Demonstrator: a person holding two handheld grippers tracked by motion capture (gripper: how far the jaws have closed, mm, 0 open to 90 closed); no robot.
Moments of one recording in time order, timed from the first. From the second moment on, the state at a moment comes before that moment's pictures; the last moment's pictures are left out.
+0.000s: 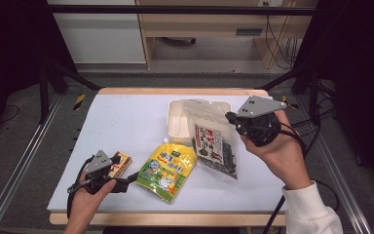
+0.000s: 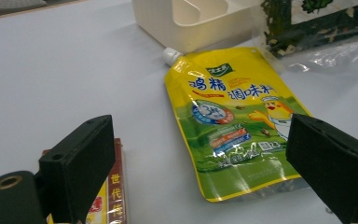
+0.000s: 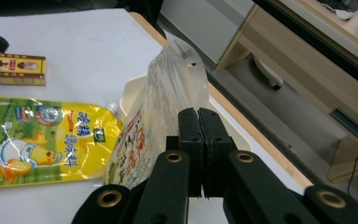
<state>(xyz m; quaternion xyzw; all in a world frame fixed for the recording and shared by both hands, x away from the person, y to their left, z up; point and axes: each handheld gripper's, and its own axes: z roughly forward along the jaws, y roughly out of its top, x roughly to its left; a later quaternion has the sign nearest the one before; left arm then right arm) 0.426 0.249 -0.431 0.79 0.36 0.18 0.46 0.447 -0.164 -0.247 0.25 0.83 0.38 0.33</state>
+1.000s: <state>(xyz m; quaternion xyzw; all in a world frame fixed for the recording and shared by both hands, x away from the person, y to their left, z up) 0.512 0.133 -0.276 0.87 0.11 0.24 0.41 0.434 -0.141 -0.241 0.17 0.85 0.40 0.30</state>
